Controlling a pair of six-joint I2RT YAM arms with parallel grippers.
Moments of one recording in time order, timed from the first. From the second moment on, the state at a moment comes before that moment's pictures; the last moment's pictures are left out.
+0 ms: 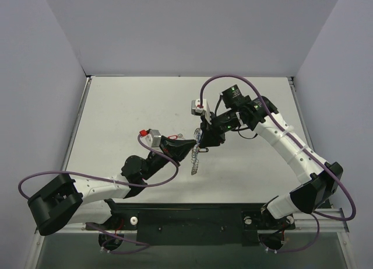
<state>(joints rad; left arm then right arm) -0.94 1.21 0.35 1.26 0.02 -0.47 0.60 1.47 1.52 -1.05 -0.77 -0.59</state>
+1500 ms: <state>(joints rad) -0.94 1.18 0.33 1.26 -0.15 -0.49 0.66 1.50 1.51 -0.92 -0.66 -0.44</state>
